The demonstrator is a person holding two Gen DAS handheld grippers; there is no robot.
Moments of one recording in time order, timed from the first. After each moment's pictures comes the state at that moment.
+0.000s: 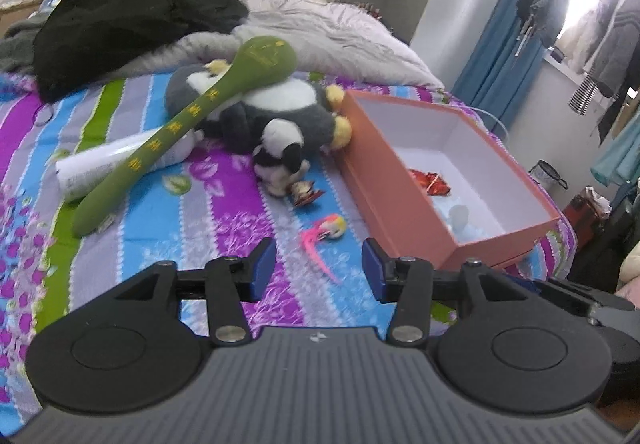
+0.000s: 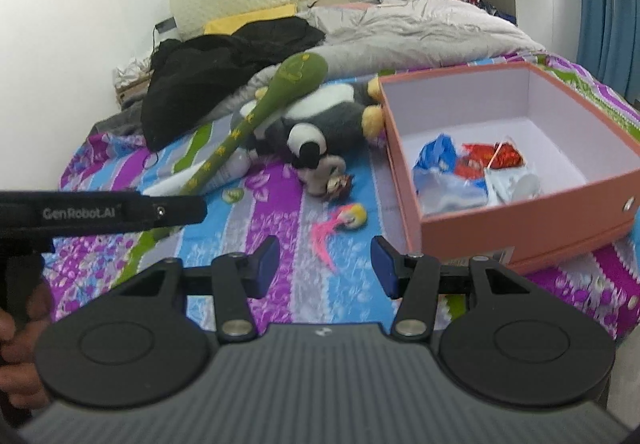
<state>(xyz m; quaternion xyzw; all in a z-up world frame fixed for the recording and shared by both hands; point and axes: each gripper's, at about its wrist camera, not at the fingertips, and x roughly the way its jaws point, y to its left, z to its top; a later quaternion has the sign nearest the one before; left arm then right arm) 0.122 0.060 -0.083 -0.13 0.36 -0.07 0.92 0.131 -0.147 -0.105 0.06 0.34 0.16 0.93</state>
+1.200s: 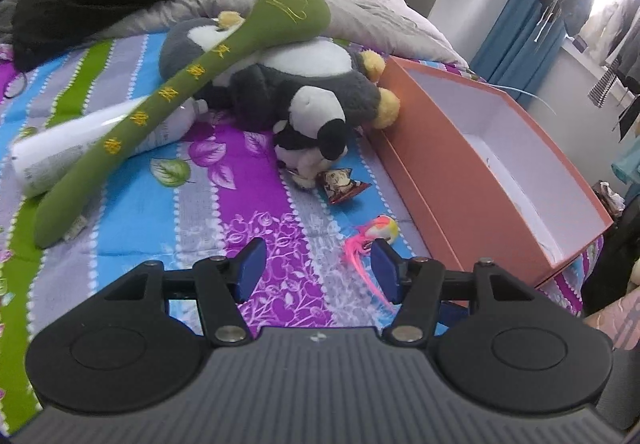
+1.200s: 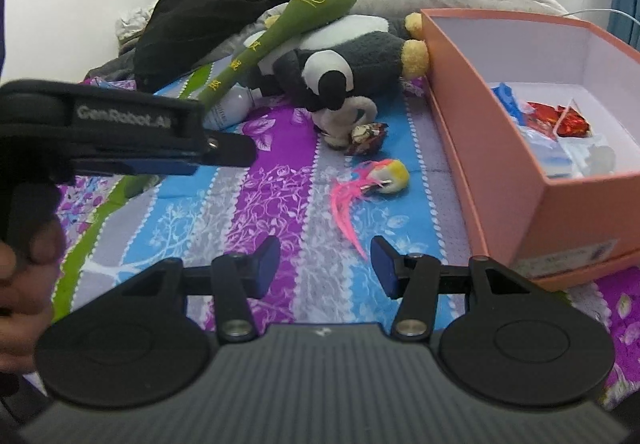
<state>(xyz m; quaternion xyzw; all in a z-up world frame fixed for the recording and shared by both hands) 0.219 0.077 -0.161 -0.14 0.40 -0.08 0.90 0.195 -0.095 -0.189 0.02 0.38 0.19 0.91</state>
